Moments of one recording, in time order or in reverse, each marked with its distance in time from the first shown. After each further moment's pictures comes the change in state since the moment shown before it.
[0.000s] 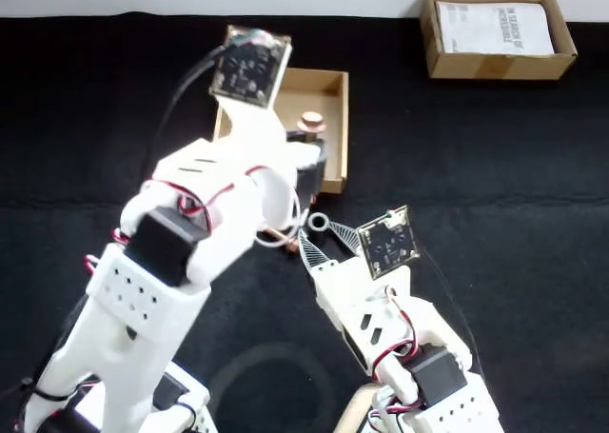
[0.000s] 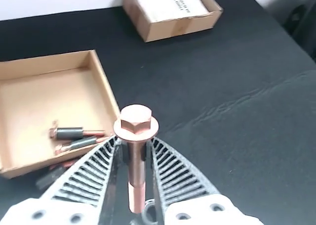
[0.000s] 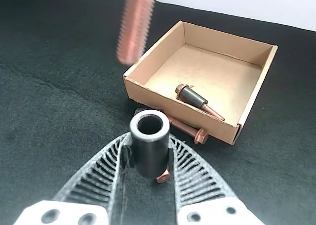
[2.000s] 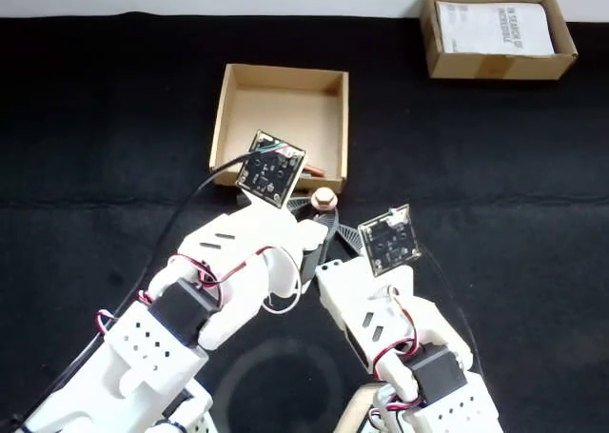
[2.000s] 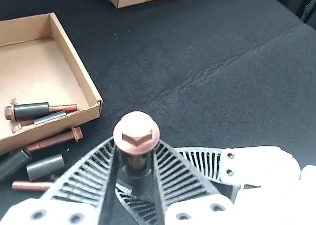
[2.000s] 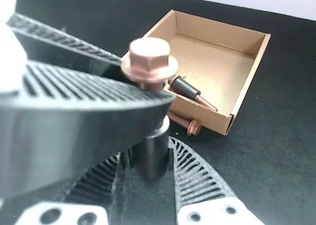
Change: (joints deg) left arm 6.1 -18.8 37.5 -18.3 -0.3; right arm 1.4 0.0 0.7 0.9 0.2
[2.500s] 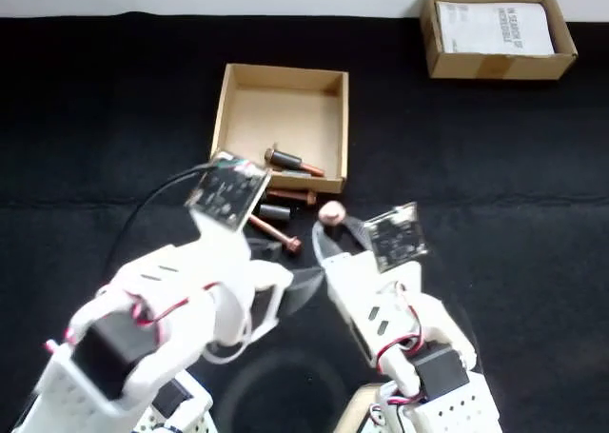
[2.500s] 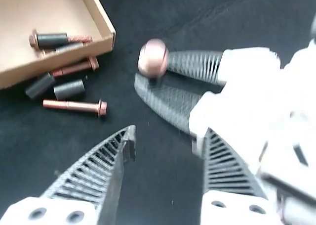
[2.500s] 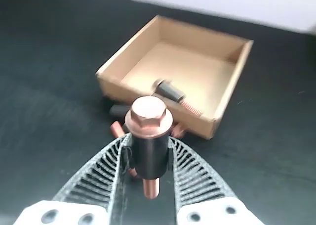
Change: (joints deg) left arm 0.0 -12.6 -14.6 37.9 -0.1; right arm 5.1 0.7 0.0 -3.3 2.6
